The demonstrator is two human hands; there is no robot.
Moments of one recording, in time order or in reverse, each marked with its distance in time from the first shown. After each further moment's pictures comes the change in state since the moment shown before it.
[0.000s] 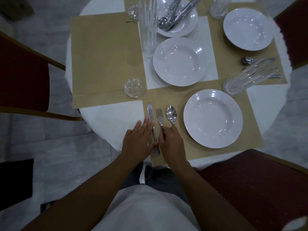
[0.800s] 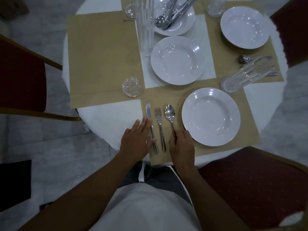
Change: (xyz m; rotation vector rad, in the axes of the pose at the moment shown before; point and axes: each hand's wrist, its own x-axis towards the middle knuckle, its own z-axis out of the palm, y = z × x) left_hand -0.001 0.001 -0.007 -0.040 0.016 -0.002; right_hand -0.019 0.023 -0.013 -0.115 0.234 0.064
